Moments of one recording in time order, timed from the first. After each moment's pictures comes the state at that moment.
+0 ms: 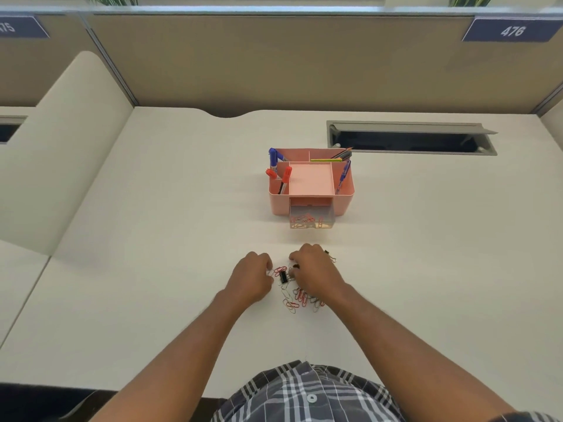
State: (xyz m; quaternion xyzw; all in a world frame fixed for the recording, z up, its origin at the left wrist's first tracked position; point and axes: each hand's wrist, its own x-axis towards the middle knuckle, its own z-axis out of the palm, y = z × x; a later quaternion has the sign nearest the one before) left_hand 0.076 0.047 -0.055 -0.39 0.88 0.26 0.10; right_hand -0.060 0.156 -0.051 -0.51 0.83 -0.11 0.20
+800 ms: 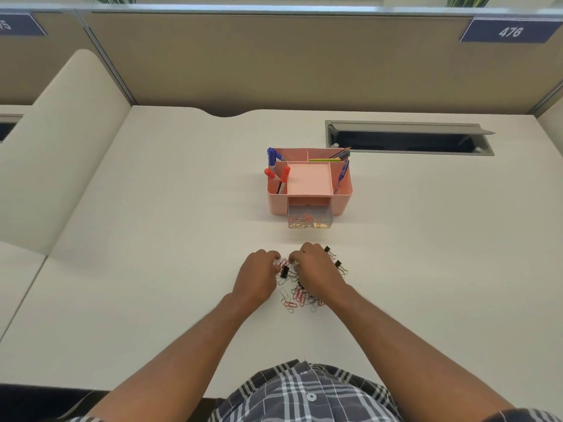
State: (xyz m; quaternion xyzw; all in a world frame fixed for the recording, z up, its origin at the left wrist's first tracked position) left_hand 0.064 0.059 -0.072 -0.36 0.90 0.25 -0.02; right_hand -0.065 0.164 -0.054 -0.54 0.82 -0.12 0.16
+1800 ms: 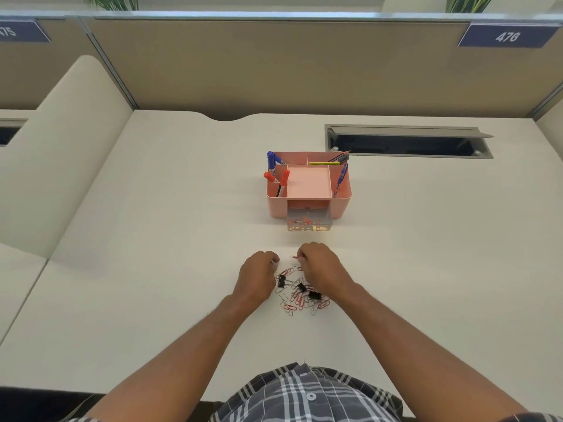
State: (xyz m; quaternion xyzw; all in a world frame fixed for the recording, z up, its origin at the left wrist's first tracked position) left_hand 0.061 0.059 -0.064 -0.38 0.87 0.31 -0.05; right_hand -0.080 0.165 -0.043 -0.50 0.82 -0.18 0.20
